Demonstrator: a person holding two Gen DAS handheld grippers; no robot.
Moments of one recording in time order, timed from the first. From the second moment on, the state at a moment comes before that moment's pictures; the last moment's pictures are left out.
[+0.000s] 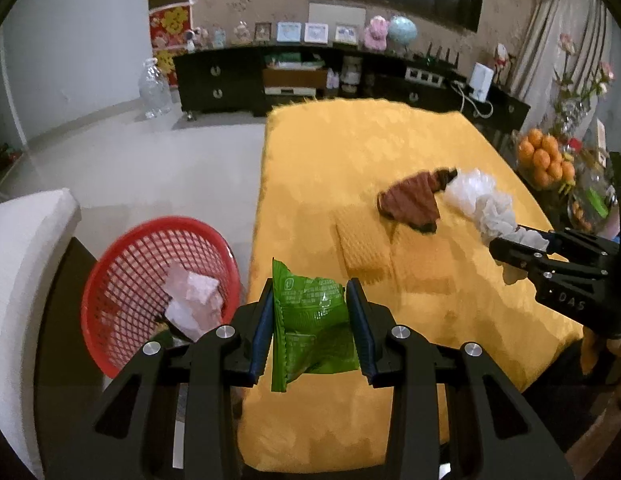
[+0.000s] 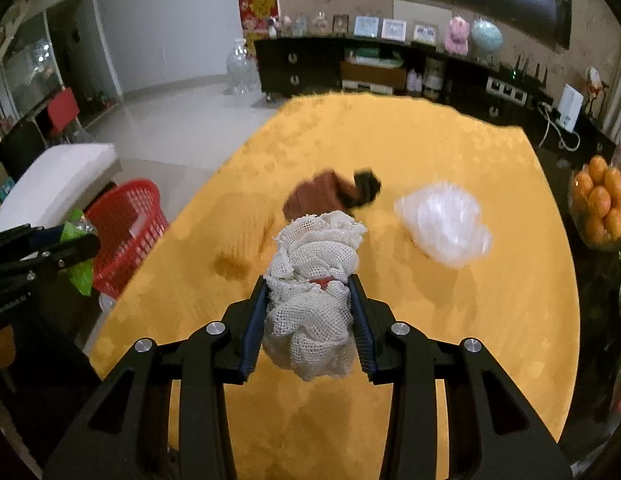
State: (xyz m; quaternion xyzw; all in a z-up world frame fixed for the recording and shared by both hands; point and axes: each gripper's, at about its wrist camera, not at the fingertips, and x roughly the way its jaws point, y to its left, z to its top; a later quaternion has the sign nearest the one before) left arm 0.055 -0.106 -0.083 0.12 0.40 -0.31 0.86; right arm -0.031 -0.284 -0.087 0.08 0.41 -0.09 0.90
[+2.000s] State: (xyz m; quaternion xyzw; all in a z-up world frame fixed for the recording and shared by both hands) left arm 0.123 0.034 -0.044 0.02 0.39 -0.12 0.91; right arm 0.102 -0.139 -0.012 0.03 0.36 0.06 0.93
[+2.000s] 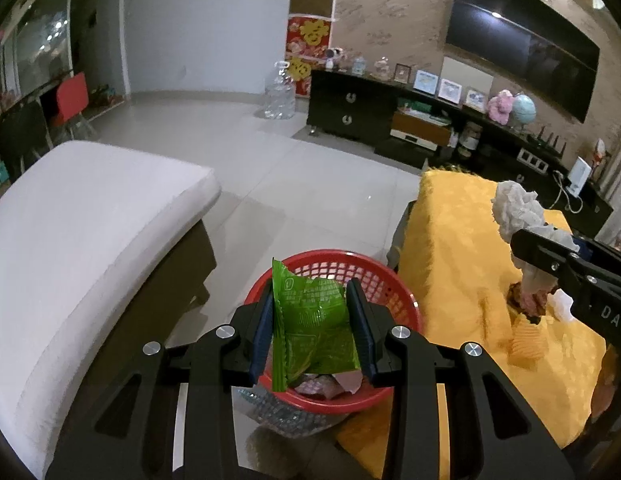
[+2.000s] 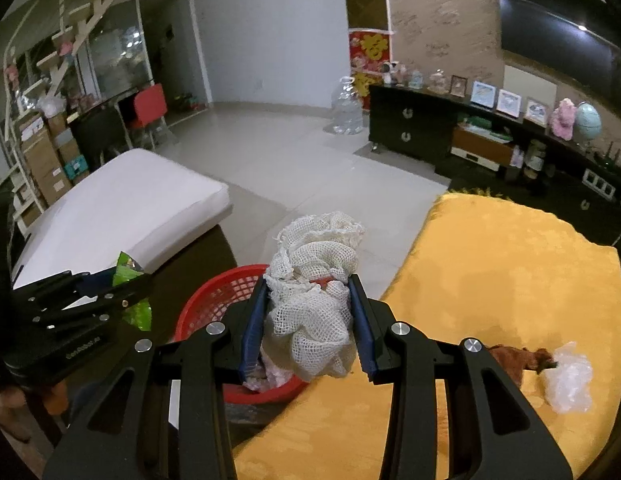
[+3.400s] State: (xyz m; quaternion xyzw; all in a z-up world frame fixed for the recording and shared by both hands) left arm 0.165 0.034 -0.129 0.02 0.47 -0.12 0.87; right arm 0.157 -0.107 -0.076 0.06 0.43 0.11 0.90
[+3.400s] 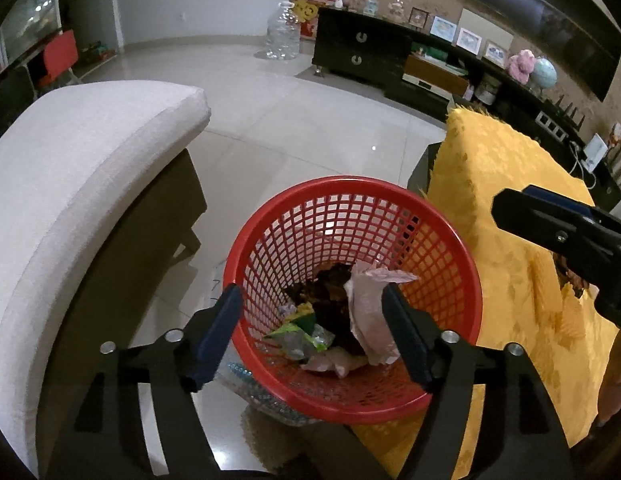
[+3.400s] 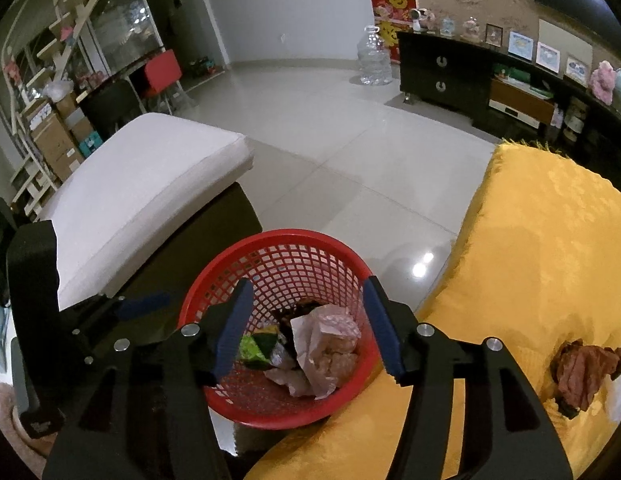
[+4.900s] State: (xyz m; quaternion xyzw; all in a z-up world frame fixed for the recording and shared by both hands) left arm 0.099 -0.043 -0.091 0.08 0.43 -0.20 0.88; right arm -0.026 -0.284 -0.095 0.08 0.41 -0.15 0.90
